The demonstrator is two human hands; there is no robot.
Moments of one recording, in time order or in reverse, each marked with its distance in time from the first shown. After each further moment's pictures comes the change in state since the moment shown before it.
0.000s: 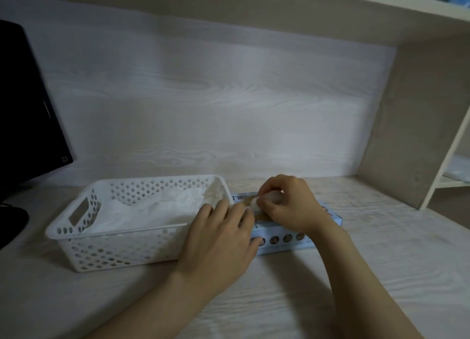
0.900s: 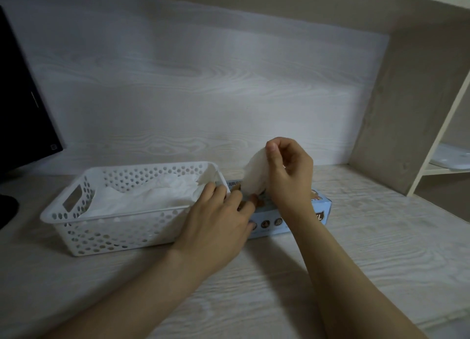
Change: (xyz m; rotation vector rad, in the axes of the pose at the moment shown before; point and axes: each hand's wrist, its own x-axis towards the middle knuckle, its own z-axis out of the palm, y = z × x) left_hand 0.008 0.004 -0.001 -0.023 -0.032 0.078; right_hand -0.002 -0.029 0.013 0.589 0.622 -0.012
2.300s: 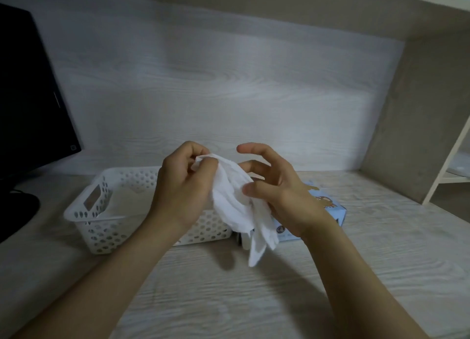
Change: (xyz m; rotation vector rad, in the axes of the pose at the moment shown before) left_hand 0.009 -0.061 -0.053 -1.254 0.299 -0.816; right_hand -0.015 -0.046 0.003 0.377 -0.702 0.365
